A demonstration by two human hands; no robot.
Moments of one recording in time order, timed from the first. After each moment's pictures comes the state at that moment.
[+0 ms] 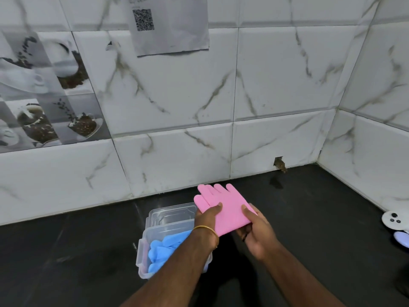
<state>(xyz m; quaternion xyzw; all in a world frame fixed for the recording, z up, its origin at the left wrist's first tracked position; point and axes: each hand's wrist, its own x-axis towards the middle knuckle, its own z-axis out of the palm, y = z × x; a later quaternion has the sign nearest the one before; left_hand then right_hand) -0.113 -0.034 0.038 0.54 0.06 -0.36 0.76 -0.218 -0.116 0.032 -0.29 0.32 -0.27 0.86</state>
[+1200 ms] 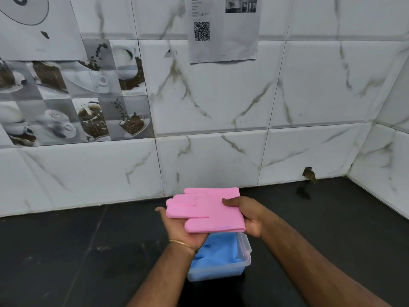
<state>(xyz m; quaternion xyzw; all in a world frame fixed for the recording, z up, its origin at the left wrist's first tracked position) -0.035 0.123 0.073 0.23 0.03 -0.36 0.90 -0.127 -0.020 0.119 -0.48 0.32 -0.01 0.82</state>
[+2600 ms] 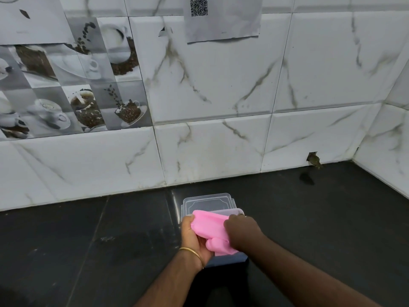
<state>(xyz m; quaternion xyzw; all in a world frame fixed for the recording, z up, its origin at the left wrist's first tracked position) -0.062 0.124 0.018 0.40 0.14 -0.42 0.80 -0.127 0.002 0.028 -0.98 0.16 0.12 -0.04</state>
